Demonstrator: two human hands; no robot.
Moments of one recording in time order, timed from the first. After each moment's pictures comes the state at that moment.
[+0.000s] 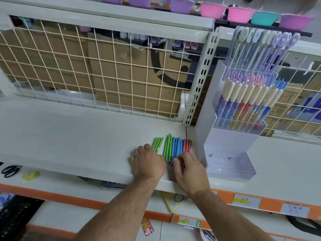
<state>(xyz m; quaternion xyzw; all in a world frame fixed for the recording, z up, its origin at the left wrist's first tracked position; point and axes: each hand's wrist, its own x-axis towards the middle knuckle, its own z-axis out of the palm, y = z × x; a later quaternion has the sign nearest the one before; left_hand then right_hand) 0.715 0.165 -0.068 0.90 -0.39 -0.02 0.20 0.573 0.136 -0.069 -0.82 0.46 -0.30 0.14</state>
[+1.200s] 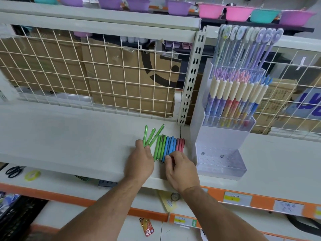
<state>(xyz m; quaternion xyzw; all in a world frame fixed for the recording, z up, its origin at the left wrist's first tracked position) 0.709 0.177 -0.056 0.81 -0.40 -0.09 0.41 0.571 0.135 -0.066 -0.83 0.44 -0.30 0.18</state>
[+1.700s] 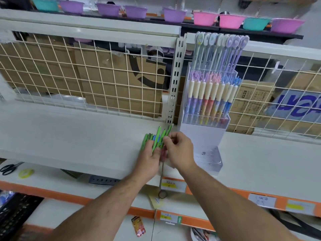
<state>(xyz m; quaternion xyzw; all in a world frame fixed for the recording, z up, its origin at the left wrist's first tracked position) 0.635 0.170 -0.038 0.67 -0.42 -0.27 0.55 0.541 0.106 -0.003 -0.67 0.45 -0.41 0.44</state>
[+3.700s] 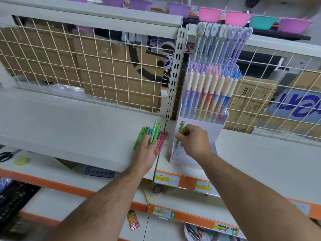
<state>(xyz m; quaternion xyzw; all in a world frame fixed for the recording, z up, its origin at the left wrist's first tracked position) 0.636 0.146 -0.074 0.66 -0.34 -0.31 0.60 0.490 0.059 0.007 -0.77 0.50 -0.28 0.28</state>
